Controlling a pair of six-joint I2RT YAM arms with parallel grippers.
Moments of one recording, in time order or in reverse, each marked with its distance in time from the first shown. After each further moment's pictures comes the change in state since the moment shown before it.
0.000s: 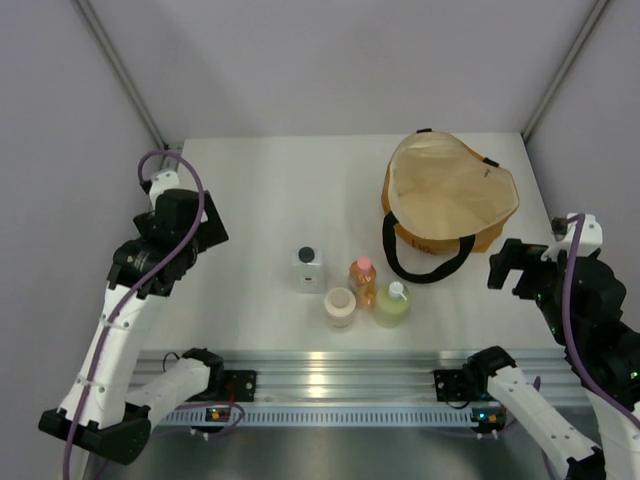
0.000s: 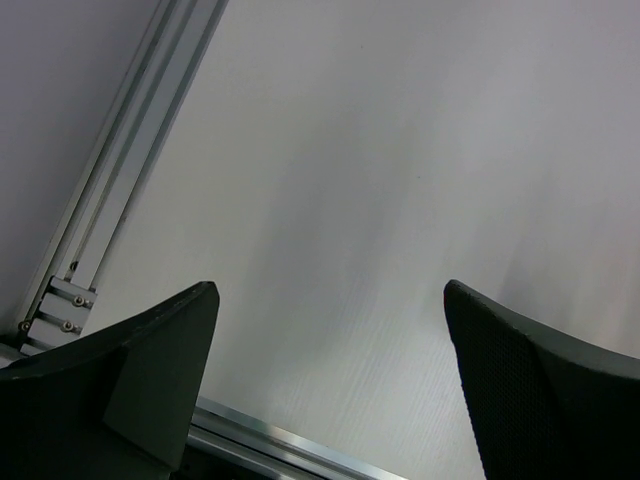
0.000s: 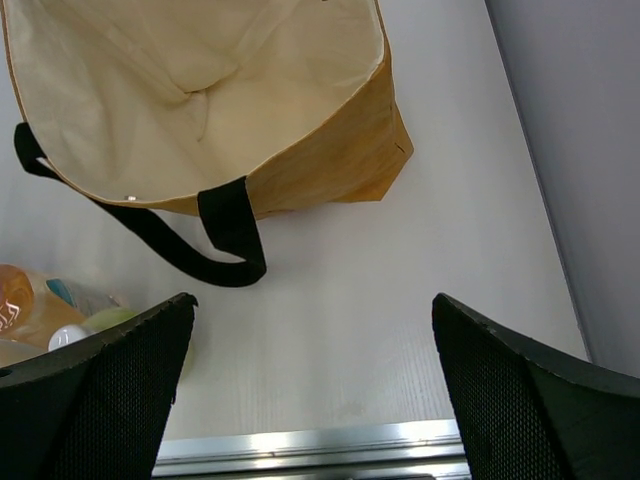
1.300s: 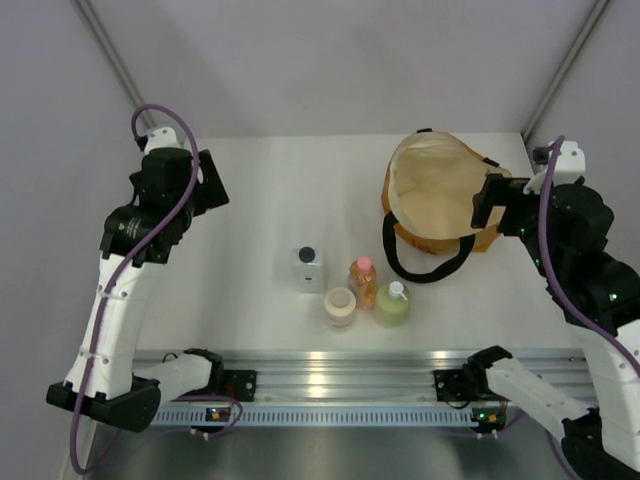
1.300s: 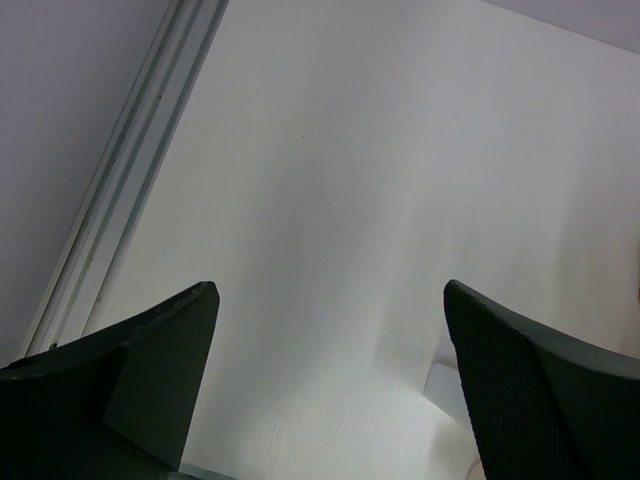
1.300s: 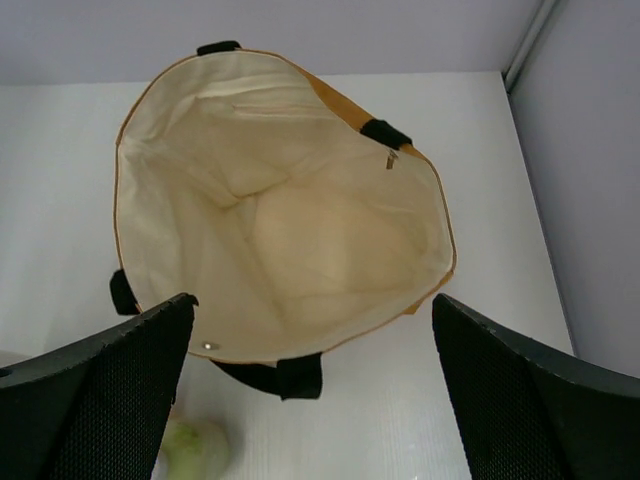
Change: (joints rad) left arm 0.051 0.187 0.281 0.046 0.092 0.098; right arm 0.004 0.354 0.221 0.251 -0.051 -0.085
